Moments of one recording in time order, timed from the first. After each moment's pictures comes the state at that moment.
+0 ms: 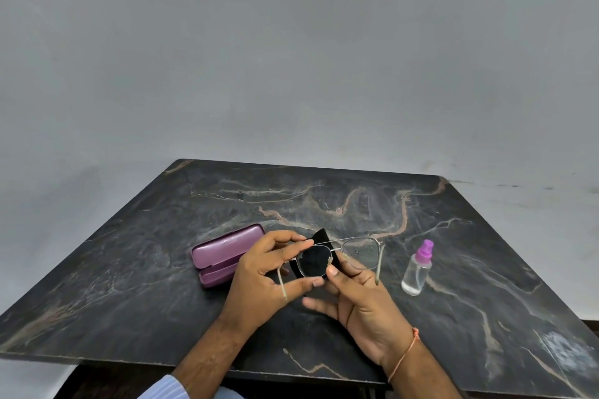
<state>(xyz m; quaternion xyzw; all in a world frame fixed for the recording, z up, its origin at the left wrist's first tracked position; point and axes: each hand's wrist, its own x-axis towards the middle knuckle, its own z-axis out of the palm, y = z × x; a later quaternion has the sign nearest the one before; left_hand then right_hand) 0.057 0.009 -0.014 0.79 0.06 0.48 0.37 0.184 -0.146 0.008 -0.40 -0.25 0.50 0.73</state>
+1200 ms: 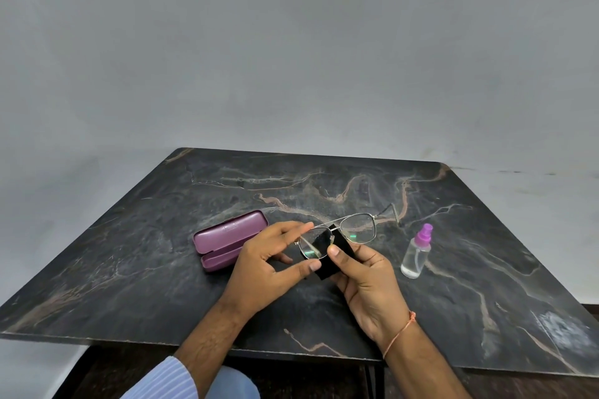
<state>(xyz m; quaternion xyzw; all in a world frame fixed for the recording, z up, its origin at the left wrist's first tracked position) 0.051 0.005 -0.014 0.81 0.09 0.43 0.40 0.183 -0.144 0.005 -0.41 -0.20 0.41 0.79</state>
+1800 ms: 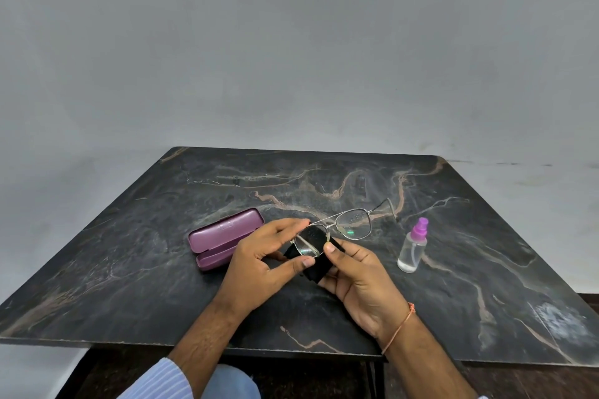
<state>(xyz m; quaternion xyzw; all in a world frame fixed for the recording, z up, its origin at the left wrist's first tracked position) 0.051 0.004 -0.013 0.80 0.06 0.44 0.40 0.185 -0.146 0.008 -0.41 -0.23 0.48 0.74</state>
